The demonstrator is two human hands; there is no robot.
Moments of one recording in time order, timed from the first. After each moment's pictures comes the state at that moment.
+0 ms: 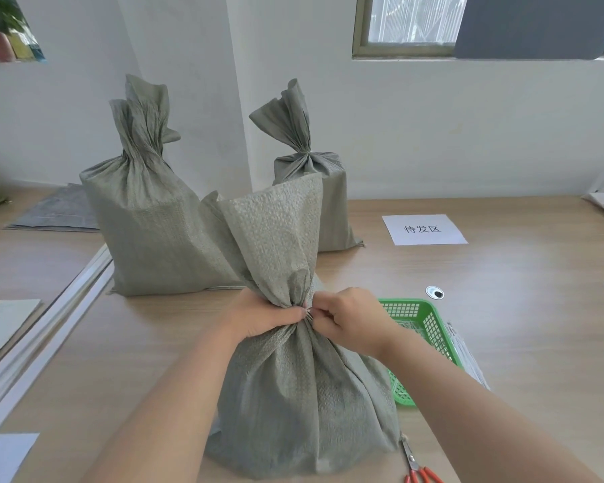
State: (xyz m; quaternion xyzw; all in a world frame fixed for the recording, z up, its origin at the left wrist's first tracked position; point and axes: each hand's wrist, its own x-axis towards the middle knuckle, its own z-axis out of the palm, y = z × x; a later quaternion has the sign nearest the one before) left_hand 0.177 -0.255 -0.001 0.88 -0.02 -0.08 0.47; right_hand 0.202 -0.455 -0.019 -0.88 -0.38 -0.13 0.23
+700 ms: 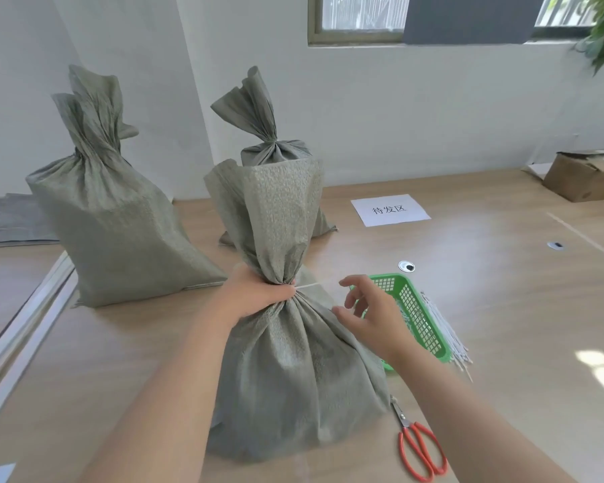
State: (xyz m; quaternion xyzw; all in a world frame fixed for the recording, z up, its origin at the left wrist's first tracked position) left_hand 0.182 -0.257 0.002 0.86 0.01 -0.07 0.51; right_hand 0.161 -0.493 -0.067 -0.89 -0.10 -0.09 0.44
